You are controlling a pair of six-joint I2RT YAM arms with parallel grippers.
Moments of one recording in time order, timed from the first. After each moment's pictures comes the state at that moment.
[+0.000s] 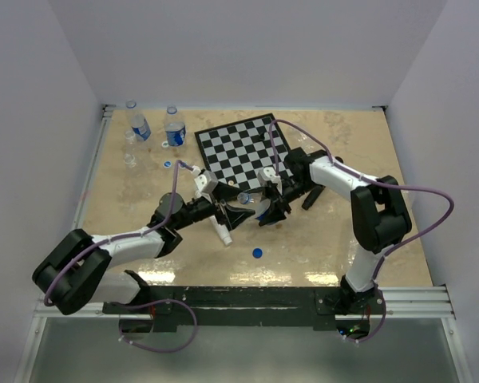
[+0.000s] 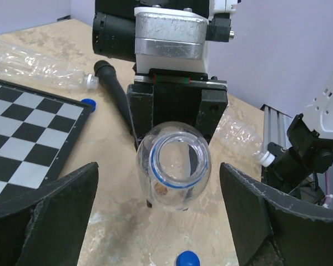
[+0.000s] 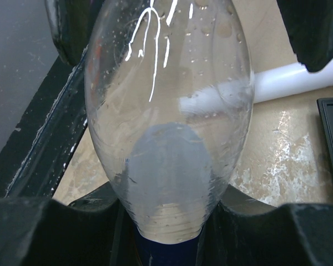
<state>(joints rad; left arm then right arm) -0.67 1.28 0.39 1.00 0.47 -0.34 0.41 1.80 1.23 -1.02 -1.23 -1.38</state>
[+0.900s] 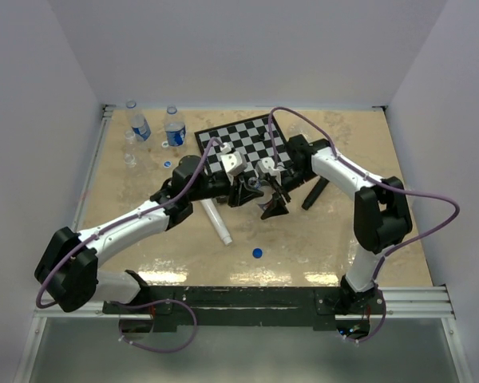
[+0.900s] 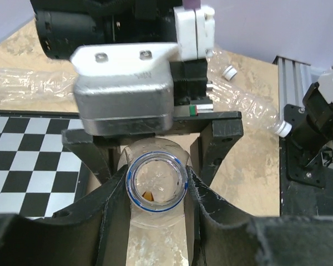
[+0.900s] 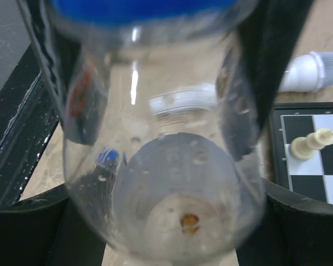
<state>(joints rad) -0.70 1.33 0.82 0.40 0.58 -0.06 0.41 1.80 1.35 -1.08 -1.16 -1.42</state>
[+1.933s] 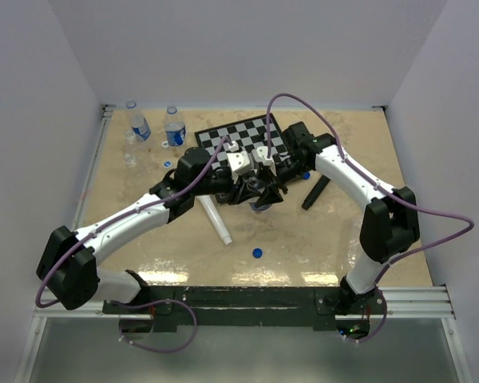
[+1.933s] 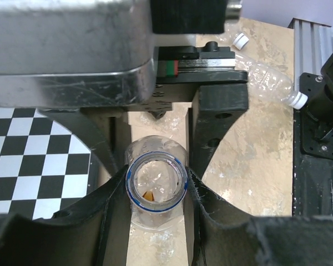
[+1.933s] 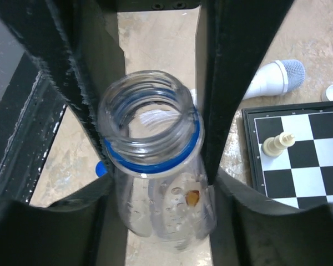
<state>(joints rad) -0.69 1.35 0.96 0.11 0.57 0.11 0.44 1.71 1.44 -0.98 -1.08 -1.14</state>
